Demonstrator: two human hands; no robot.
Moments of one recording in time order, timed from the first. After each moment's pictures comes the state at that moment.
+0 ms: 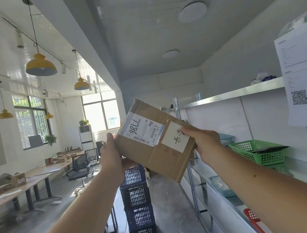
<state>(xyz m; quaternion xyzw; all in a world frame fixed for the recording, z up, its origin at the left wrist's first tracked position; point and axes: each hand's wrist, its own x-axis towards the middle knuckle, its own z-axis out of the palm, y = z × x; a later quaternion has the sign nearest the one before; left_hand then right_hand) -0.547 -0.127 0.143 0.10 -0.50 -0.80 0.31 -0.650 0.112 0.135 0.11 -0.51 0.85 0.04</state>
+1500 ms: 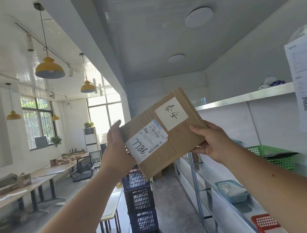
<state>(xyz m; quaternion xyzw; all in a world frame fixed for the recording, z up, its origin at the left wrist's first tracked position) -0.532 -0.152 0.153 0.03 -0.87 -0.24 0.43 -0.654 0.125 0.151 0.25 -0.51 0.82 -0.03</state>
